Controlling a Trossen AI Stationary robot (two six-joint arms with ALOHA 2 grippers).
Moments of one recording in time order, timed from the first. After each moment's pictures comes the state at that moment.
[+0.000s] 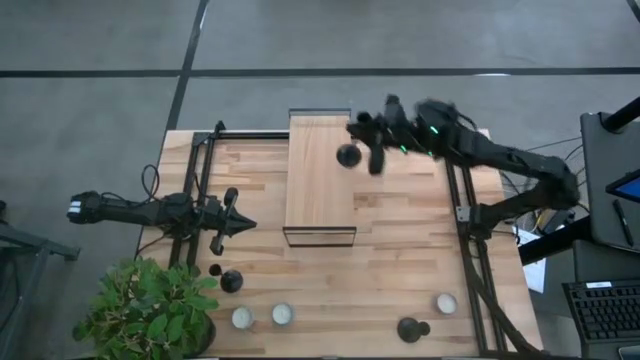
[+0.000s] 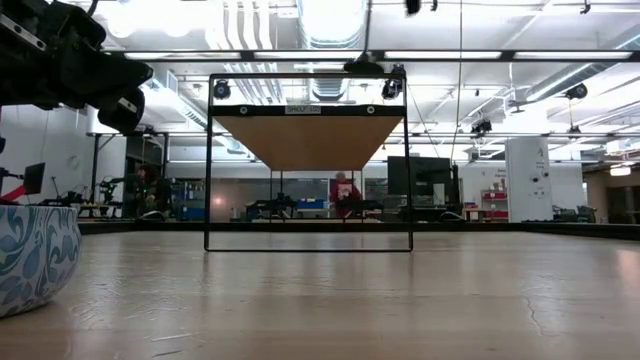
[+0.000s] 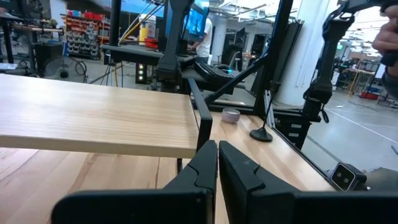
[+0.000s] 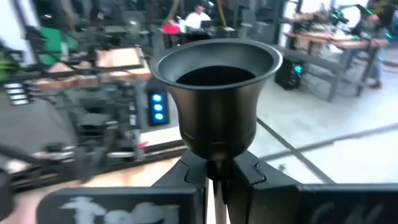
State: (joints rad) left arm -0.09 0.24 0.01 0.22 0.04 -0.16; right arm -0.29 1.30 1.34 -0.15 0.01 0.05
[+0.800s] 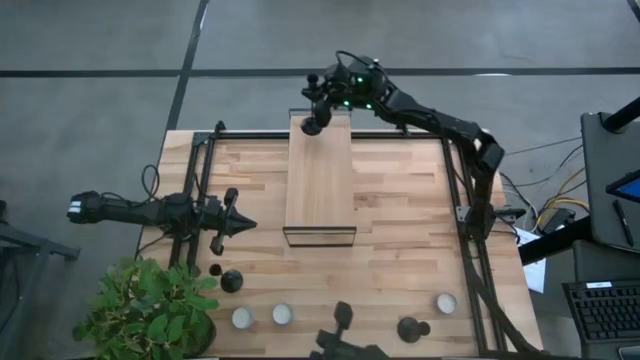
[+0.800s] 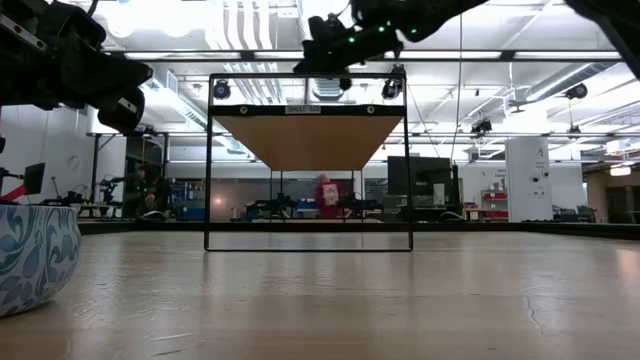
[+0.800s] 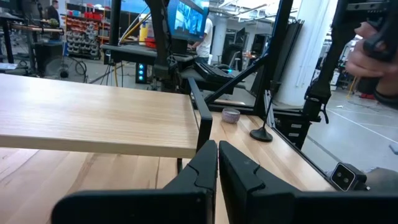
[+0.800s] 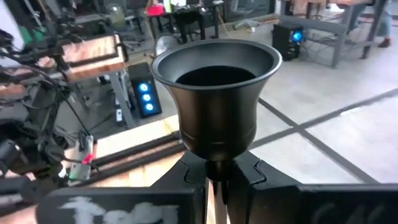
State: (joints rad) left arm -0.09 0.24 0.01 0.22 0.04 -0.16; right arm -0.58 1.93 1.80 -0.05 -0.27 0.11
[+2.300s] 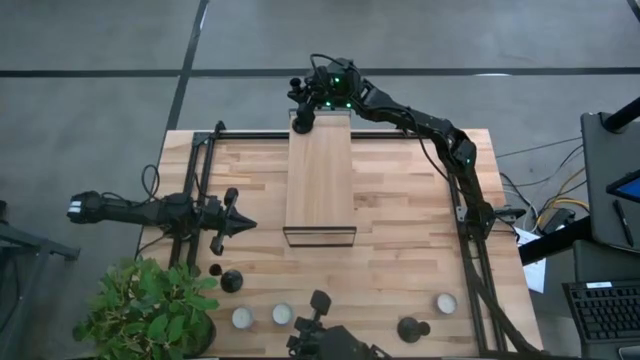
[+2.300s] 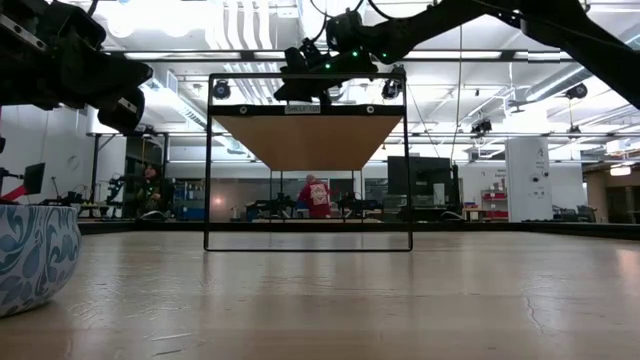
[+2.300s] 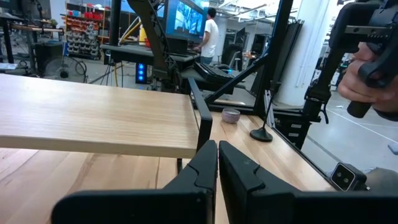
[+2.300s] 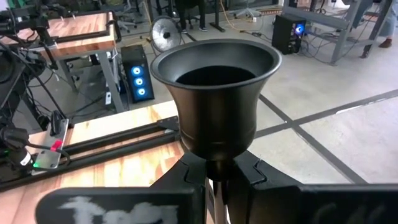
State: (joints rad) left arm -0.09 0.24 0.01 0.22 0.04 -0.16; right arm -0.57 2.16 2.03 -0.12 -0.26 0.02
